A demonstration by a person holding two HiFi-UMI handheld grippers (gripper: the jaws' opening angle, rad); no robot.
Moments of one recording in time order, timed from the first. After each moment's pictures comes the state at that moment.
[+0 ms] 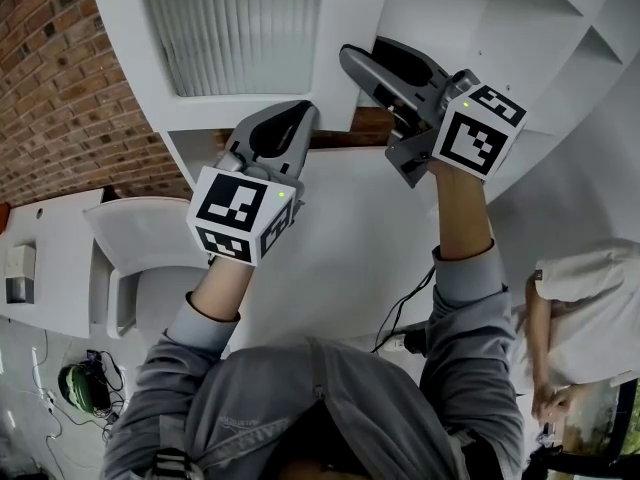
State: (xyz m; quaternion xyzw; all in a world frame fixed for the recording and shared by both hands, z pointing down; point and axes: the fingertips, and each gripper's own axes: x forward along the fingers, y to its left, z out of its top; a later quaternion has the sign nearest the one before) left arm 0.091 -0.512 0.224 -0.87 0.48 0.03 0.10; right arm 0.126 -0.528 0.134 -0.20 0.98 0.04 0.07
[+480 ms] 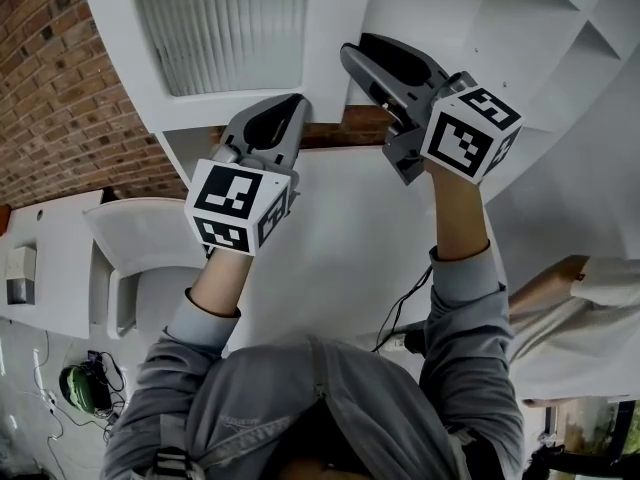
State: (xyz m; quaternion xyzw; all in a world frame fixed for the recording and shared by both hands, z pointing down) left arm 0.088 -0.524 0.223 -0.86 0.49 0.03 0.10; right arm 0.137 -0.541 0.138 -0.25 0.96 0.07 0.06
